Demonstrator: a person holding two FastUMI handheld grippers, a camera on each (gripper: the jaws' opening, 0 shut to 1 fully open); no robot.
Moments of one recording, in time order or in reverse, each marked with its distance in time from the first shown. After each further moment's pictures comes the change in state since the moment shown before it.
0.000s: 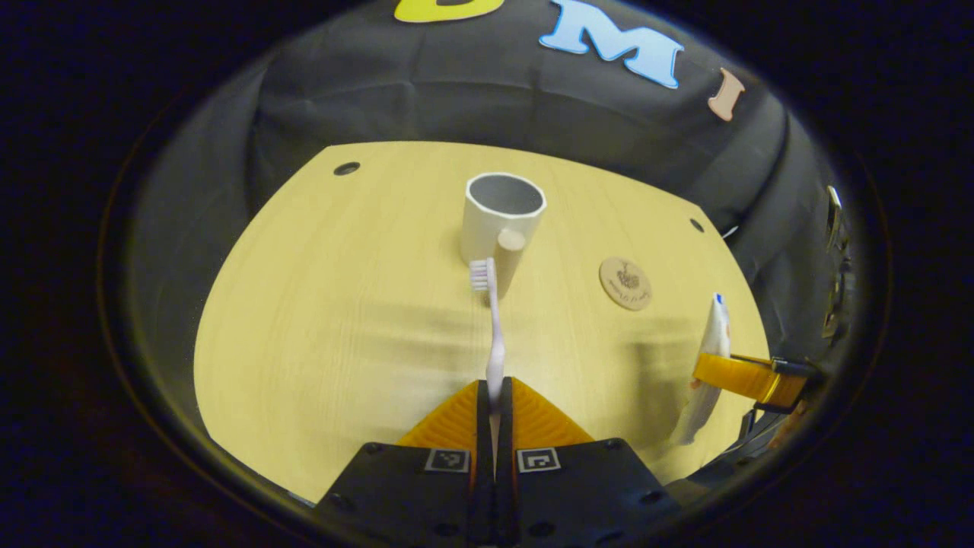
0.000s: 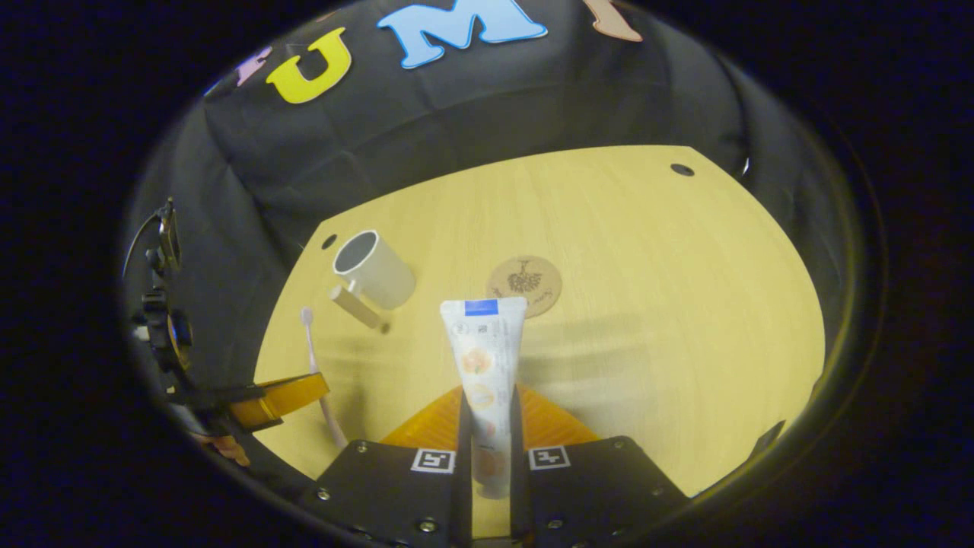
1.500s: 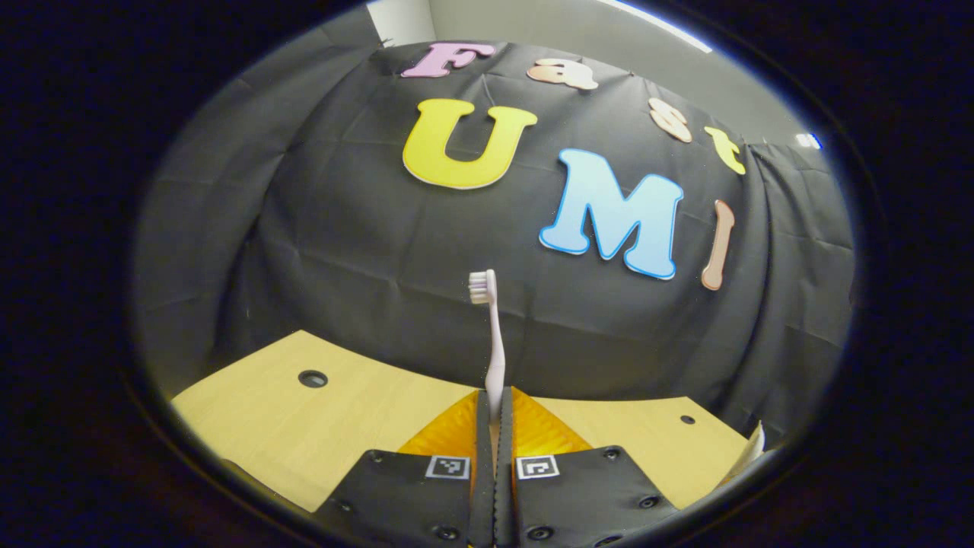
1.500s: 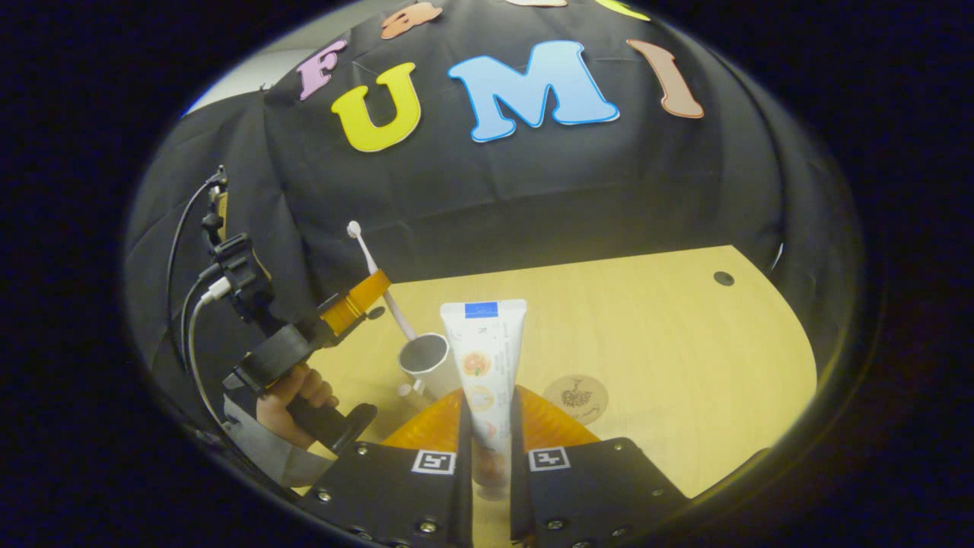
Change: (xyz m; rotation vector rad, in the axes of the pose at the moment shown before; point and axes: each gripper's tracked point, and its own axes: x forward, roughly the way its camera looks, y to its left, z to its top) left arm 0.035 -0.002 0.266 -0.019 -0.797 -0.121; right arm -0.010 0.061 0.093 -0.134 -0.306 0.087
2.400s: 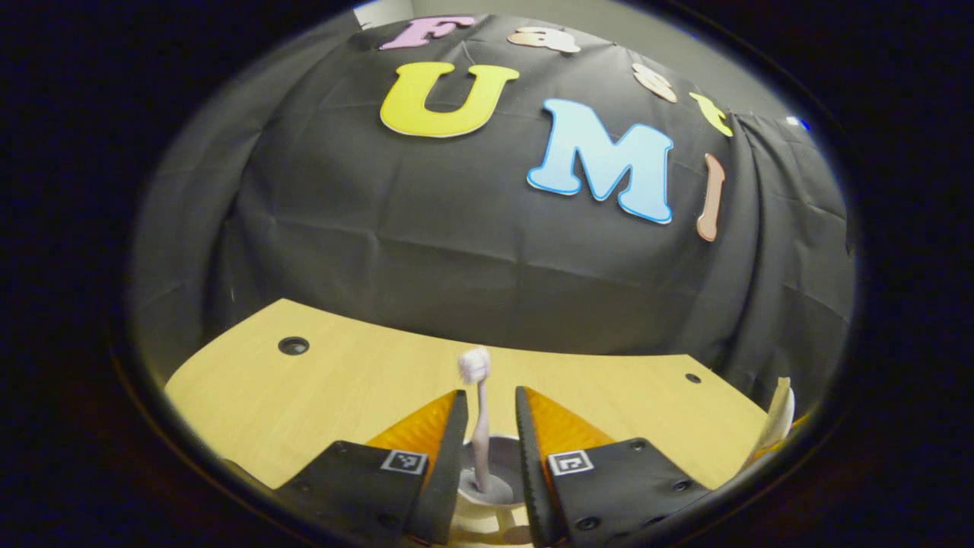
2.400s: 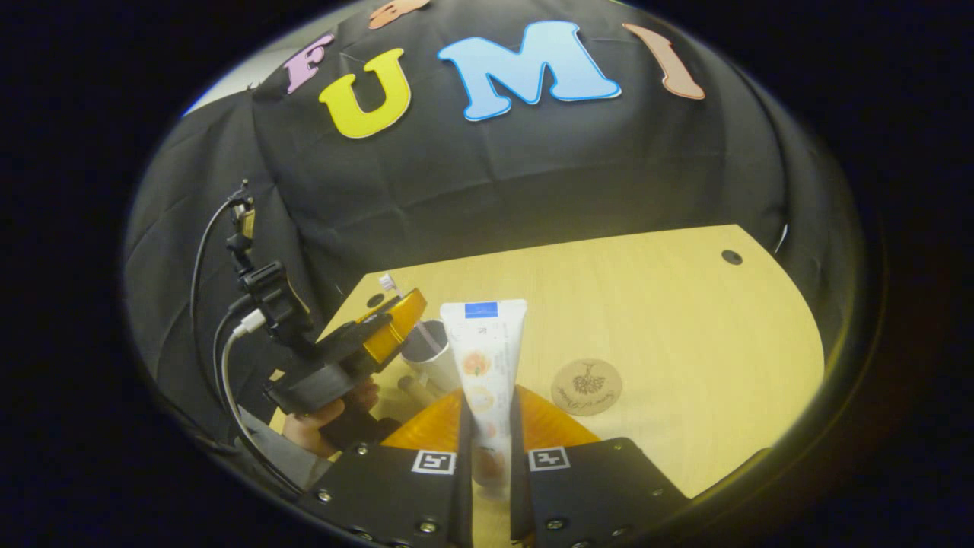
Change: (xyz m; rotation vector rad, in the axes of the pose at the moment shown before) left arm 0.006 -0.001 -0.062 0.046 0.144 -0.055; right arm 0.017 0.009 -0.005 0.040 0.072 0.014
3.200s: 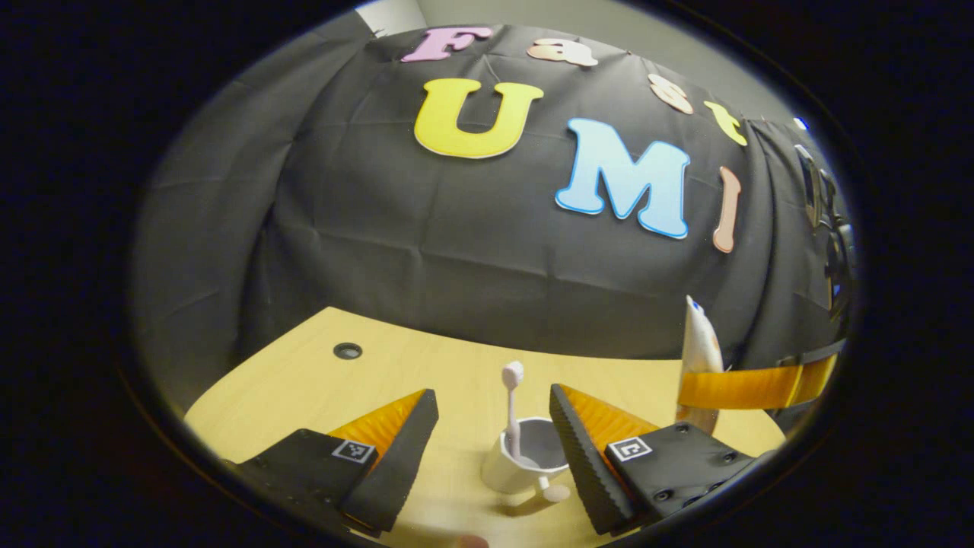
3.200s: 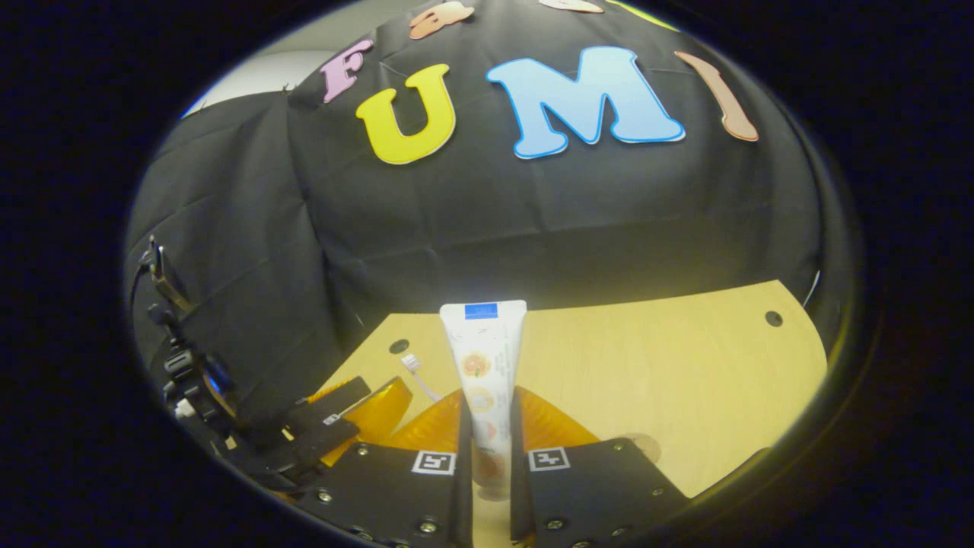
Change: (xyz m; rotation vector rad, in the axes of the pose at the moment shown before) left arm -0.080 0.042 0.029 -0.009 -0.029 0.116; right arm 0.064 0.057 0.080 -0.103 -0.170 0.100
